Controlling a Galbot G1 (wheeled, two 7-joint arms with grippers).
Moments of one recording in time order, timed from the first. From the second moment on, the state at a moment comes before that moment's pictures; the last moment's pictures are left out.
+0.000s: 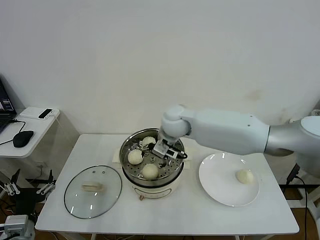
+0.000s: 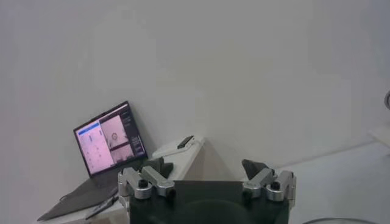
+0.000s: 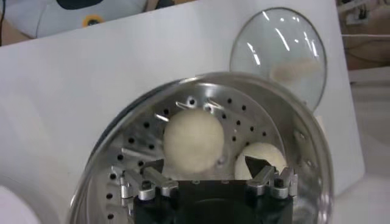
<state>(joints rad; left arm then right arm) 1.71 -1.29 -0.96 -2.27 -0.02 0.26 -0.08 0.48 1.14 -1.20 1.45 -0.02 0.11 -1.02</state>
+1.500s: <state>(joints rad) 1.66 -1.23 -0.89 -2.25 0.01 0.28 -0.07 -0.17 0.52 -0.50 1.39 -0.29 -0.22 -1.15</state>
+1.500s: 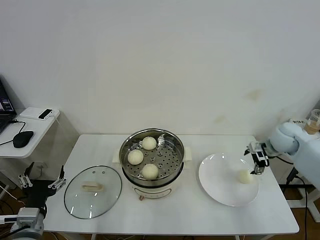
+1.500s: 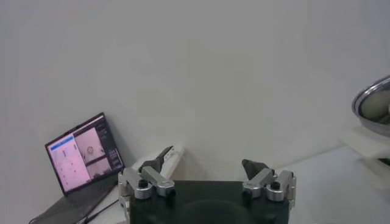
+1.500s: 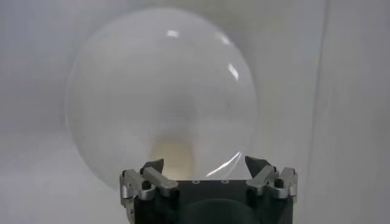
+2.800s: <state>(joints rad) 1.67 -1.24 -0.91 -2.25 0.01 0.28 -0.07 -0.34 0.68 -0.36 1.20 -0.42 -0.24 -1.10</state>
